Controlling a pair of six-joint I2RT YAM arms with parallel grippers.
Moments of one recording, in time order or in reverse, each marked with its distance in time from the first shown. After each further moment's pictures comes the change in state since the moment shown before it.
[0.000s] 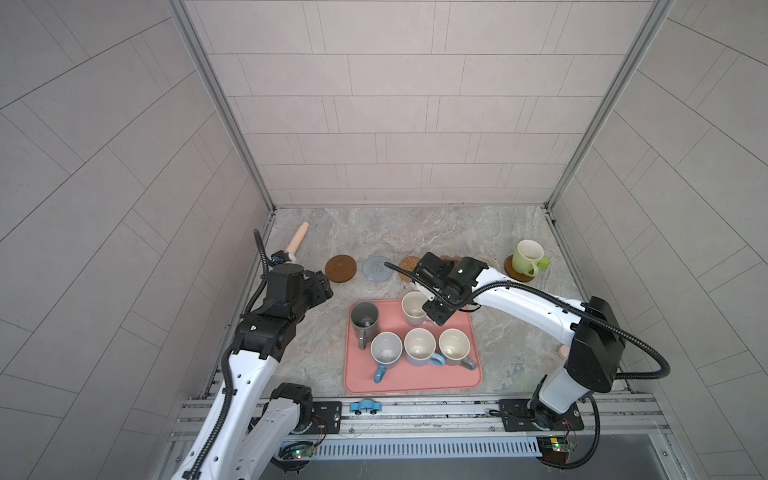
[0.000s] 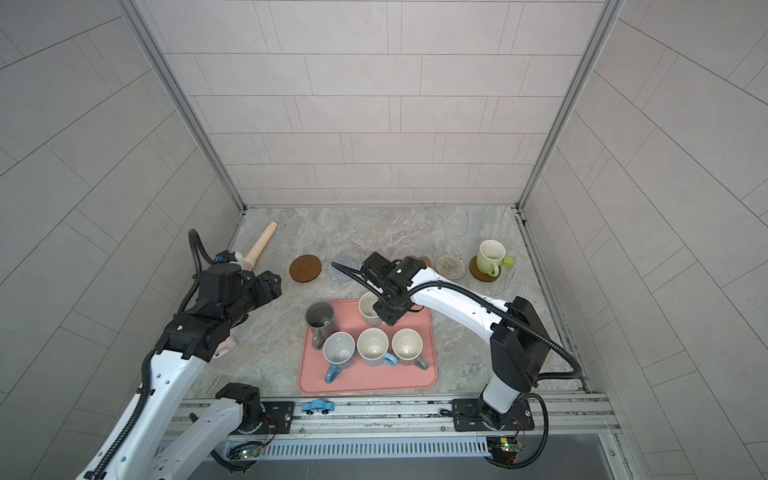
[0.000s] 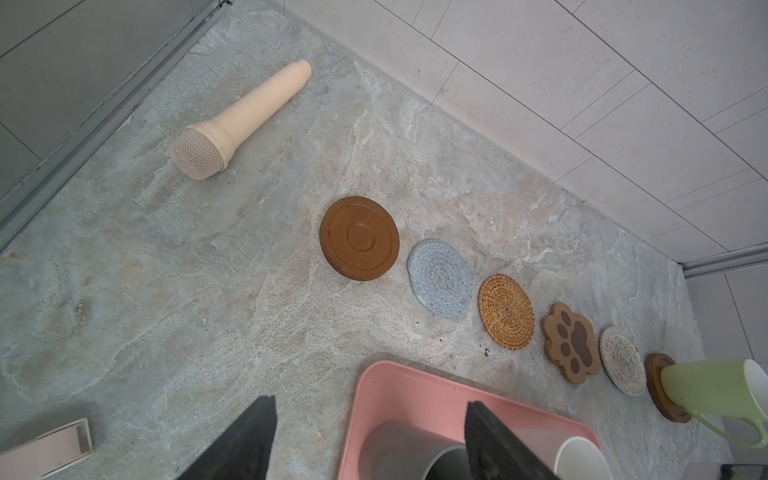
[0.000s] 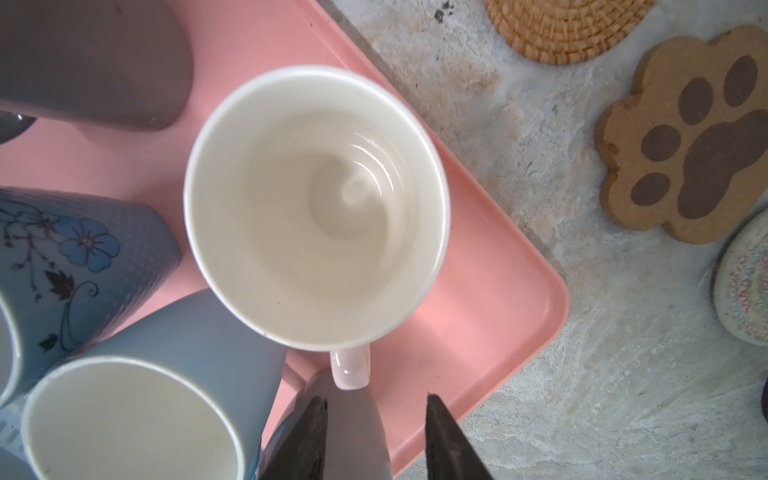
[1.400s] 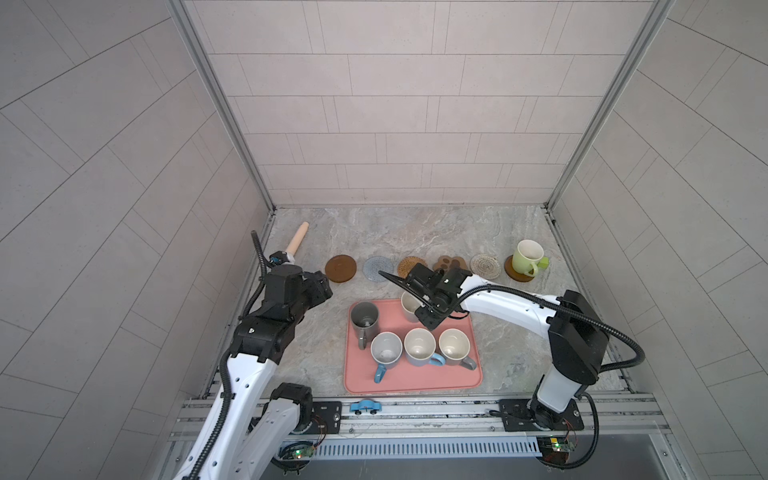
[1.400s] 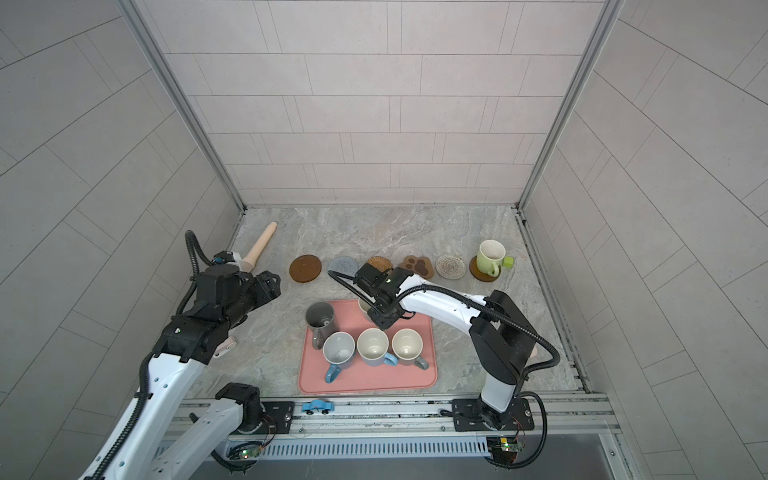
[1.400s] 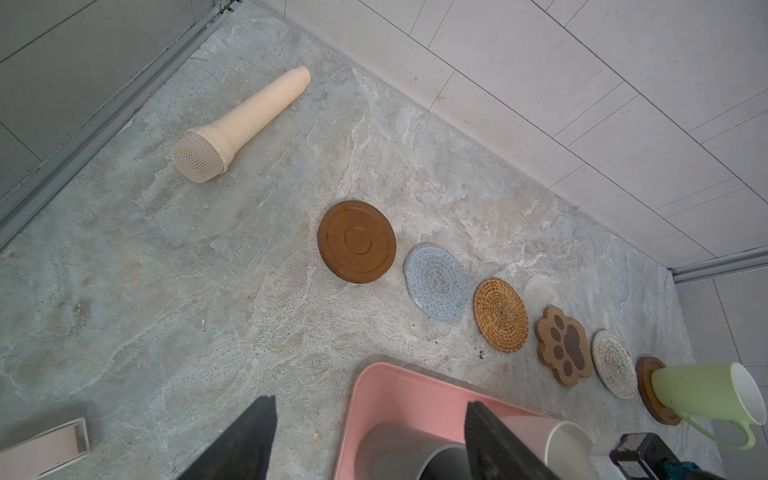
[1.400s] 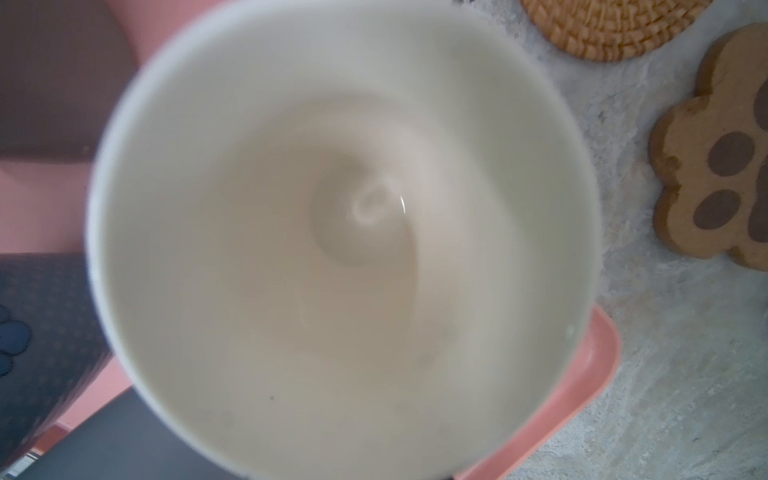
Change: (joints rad) left arm 0.000 -0.021 0.000 -0.001 0.000 -0.008; right arm 0.035 0.083 -0.067 0.146 0.043 0.062
